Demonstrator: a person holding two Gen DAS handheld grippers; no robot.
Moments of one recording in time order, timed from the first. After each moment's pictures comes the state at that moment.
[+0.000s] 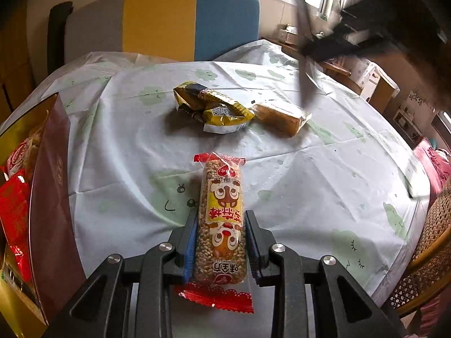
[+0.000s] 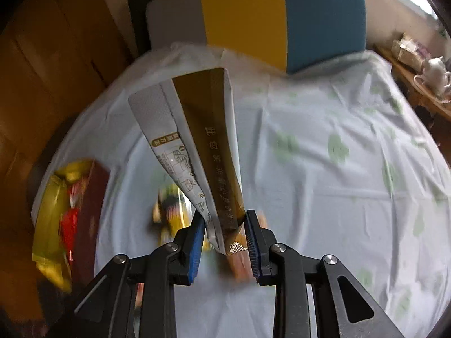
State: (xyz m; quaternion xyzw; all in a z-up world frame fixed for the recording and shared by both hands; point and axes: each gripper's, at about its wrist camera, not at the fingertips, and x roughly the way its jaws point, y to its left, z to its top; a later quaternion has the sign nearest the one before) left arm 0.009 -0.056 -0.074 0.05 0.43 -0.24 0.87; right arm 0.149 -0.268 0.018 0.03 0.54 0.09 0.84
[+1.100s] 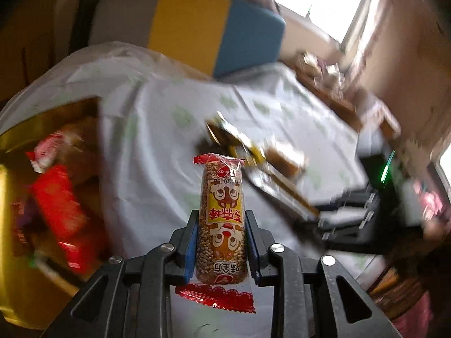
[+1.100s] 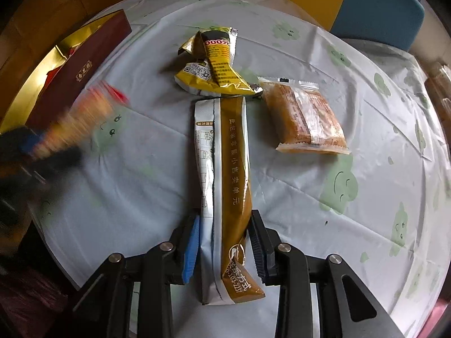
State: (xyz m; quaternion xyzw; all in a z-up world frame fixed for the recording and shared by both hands) left arm 0.019 0.000 -0.007 -0.07 0.43 -0.21 0.88; right arm 0.066 -0.208 -0.086 -0.12 0.59 0.13 0.78
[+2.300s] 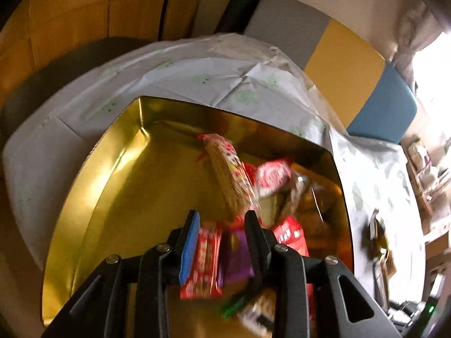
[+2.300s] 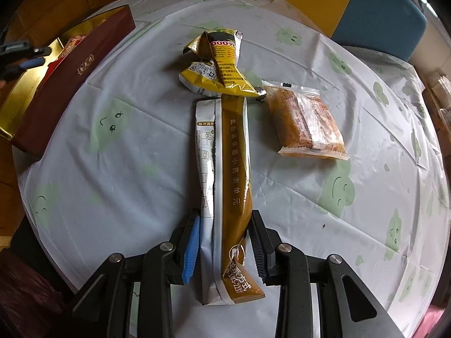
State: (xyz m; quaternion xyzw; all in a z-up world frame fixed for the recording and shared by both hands) left arm 0.076 0.182 -0.022 -0.17 0.45 0.07 0.87; right arm 0.055 -0.195 -0.083 -0.14 0.59 0.13 0.79
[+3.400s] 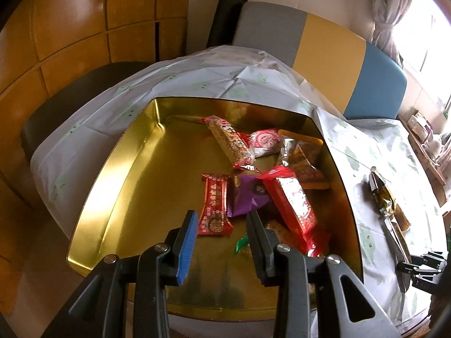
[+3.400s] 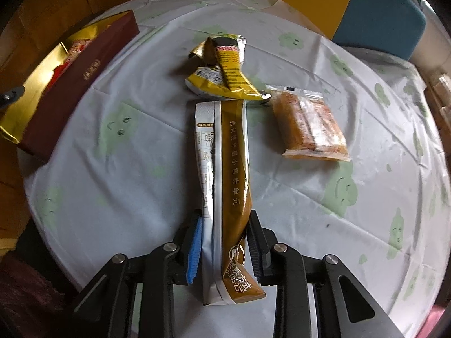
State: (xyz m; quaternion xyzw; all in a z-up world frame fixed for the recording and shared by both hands) left arm 0.003 0.158 -0.014 -0.11 0.42 0.09 0.90; right arm 0.052 -0.193 -0.079 -0.13 0.58 0.14 0.79
